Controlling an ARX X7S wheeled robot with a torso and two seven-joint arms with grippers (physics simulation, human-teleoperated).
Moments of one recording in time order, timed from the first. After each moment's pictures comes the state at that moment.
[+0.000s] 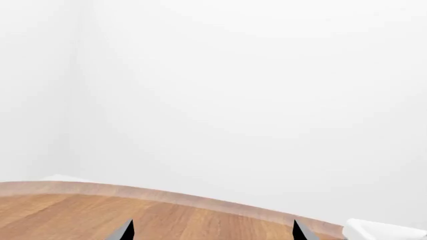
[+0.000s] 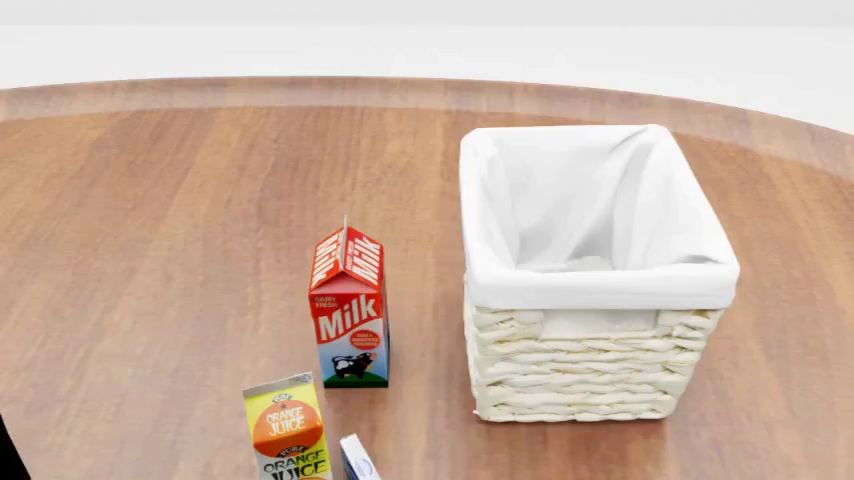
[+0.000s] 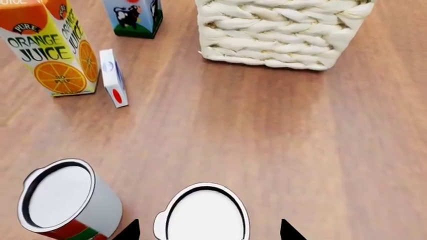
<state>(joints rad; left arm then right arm) 0.18 -0.26 -0.07 0.71 -0.37 -0.16 -0.29 -0.20 0.49 -0.09 -0.60 0.61 0.87 0.25</state>
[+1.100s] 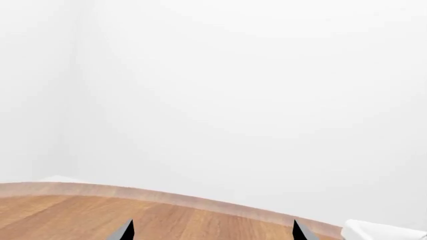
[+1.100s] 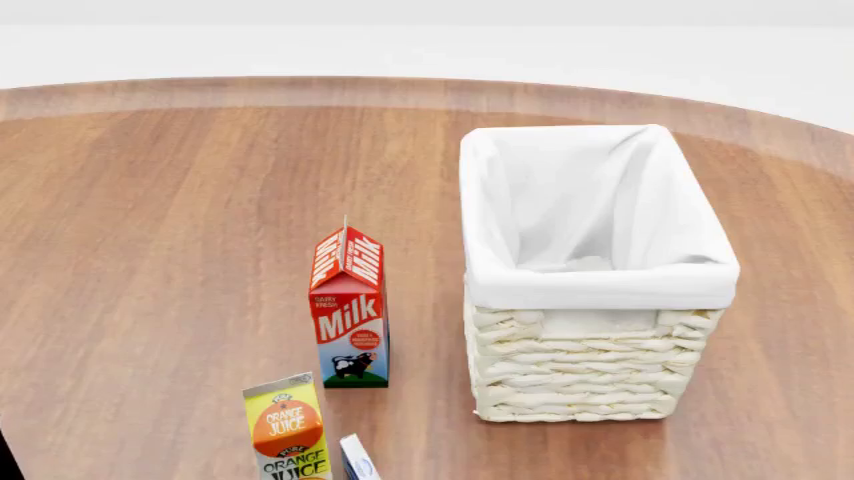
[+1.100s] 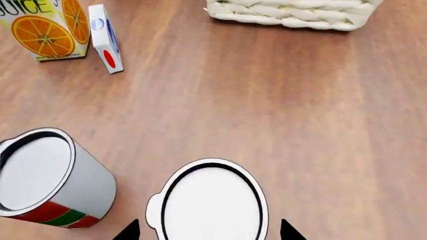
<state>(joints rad) 0.19 -0.29 -0.06 0.72 -0.39 -0.15 -0.31 -0.13 0.48 -0.17 -0.44 0.59 0.86 0.21</state>
